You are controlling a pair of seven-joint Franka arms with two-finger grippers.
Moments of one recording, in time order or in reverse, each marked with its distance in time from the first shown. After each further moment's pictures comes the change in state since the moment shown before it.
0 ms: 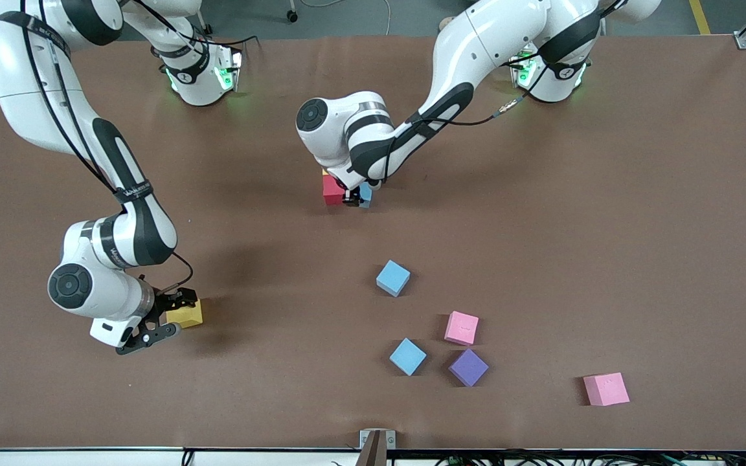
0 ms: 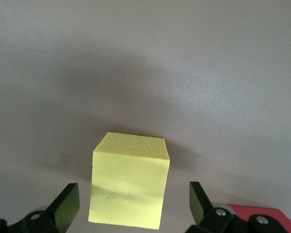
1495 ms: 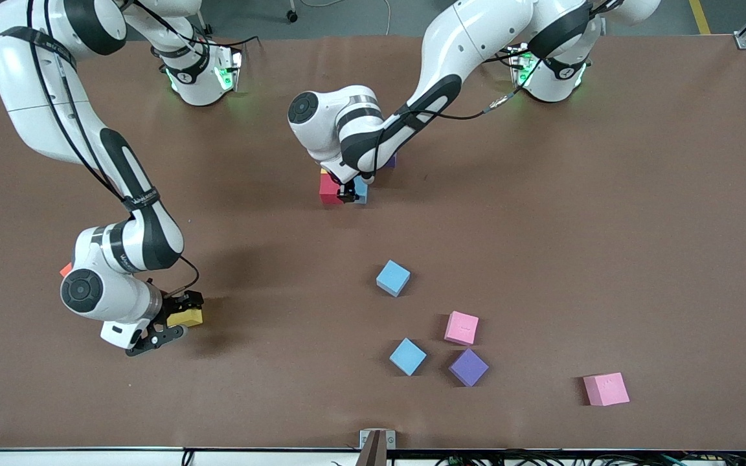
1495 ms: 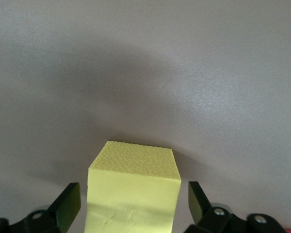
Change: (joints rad) left arm -0.090 0.010 0.089 0.033 -0.032 -0.001 -0.019; right arm 0.005 0.046 0.000 0.012 0.000 0.029 -0.004
